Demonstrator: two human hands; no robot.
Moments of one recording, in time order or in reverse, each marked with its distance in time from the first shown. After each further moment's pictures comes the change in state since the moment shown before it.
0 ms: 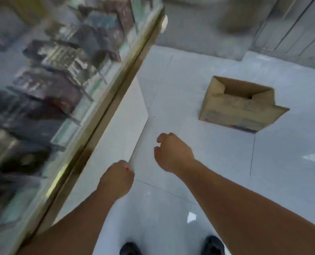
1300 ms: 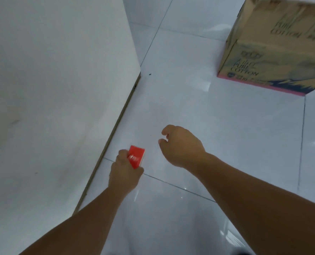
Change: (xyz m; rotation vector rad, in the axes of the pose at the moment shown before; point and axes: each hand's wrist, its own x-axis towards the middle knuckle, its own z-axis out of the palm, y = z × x) left_hand 0.220 -0.123 0.307 -0.205 0.165 -0.057; right_hand 0.161 0.175 0.253 0.036 -0.010 0.039
